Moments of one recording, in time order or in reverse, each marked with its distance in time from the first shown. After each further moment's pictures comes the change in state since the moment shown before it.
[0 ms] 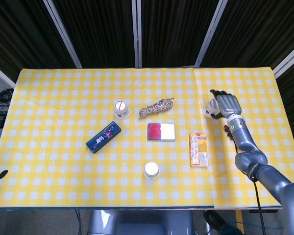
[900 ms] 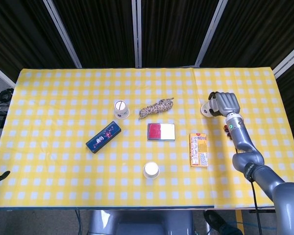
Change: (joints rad) left arm -0.002 0.002 0.011 -0.004 0.021 -0.001 -0.003; right arm -0.001 -0.029 -0.006 0.042 -0.086 0.076 0.098
